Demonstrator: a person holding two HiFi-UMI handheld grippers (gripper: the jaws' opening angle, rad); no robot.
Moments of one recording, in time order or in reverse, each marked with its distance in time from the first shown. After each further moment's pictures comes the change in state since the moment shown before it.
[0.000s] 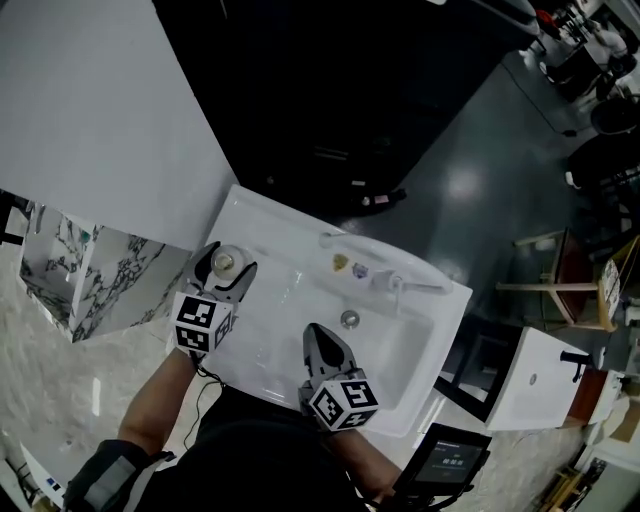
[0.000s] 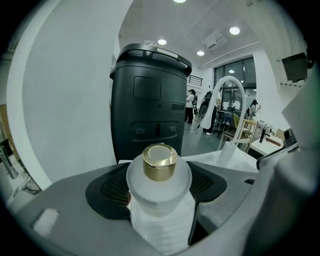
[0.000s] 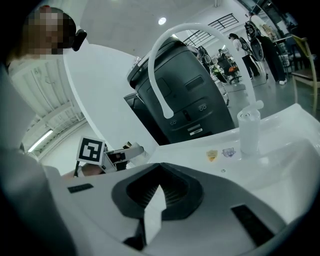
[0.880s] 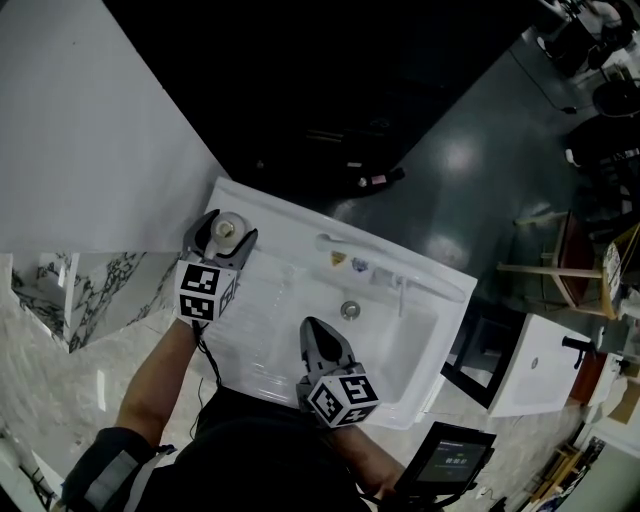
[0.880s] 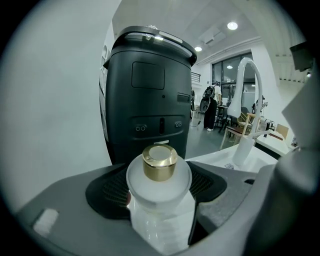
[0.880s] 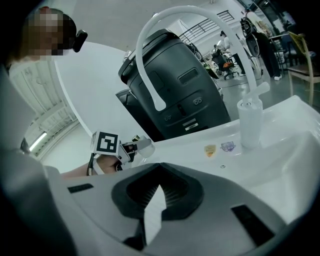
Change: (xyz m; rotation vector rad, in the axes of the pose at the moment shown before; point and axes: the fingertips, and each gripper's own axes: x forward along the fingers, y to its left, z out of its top) left arm 0.076 0.027 0.001 0.037 0.029 -0.009; right arm 0.024 -0.014 -0.008 0.046 0.042 -0.048
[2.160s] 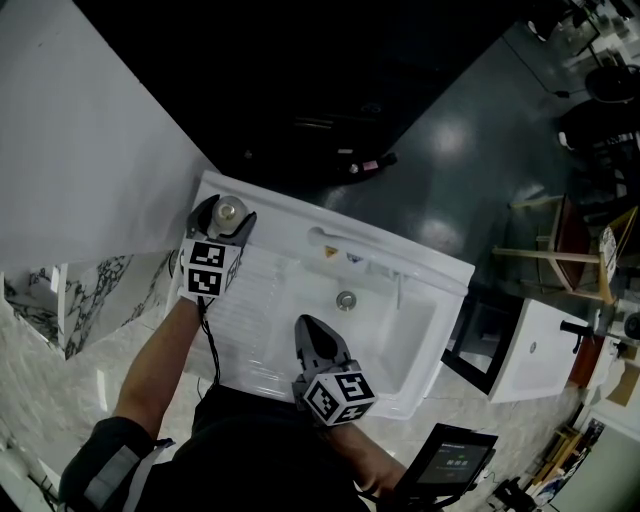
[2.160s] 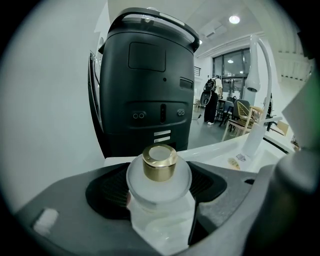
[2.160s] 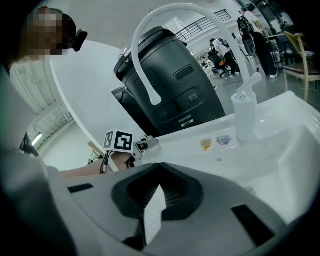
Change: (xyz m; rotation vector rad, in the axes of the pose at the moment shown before) left arm 0.055 0.005 -0.031 0.011 0.072 -0.004; right arm 0.002 -0.006 -0.013 0.028 0.022 -0.039
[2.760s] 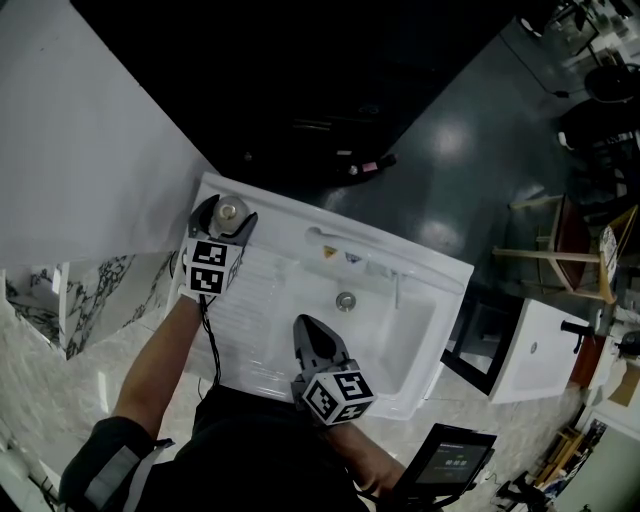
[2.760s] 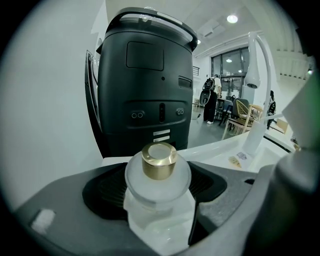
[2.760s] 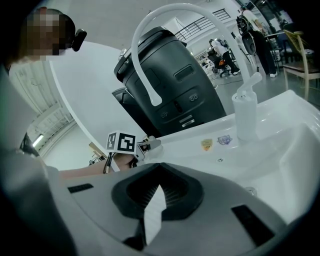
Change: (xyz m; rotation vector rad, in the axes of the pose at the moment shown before) left arm 0.005 -0.002 -0.003 0.017 0.002 0.001; right arm -0.001 0.002 0.001 0.007 -0.002 0.010
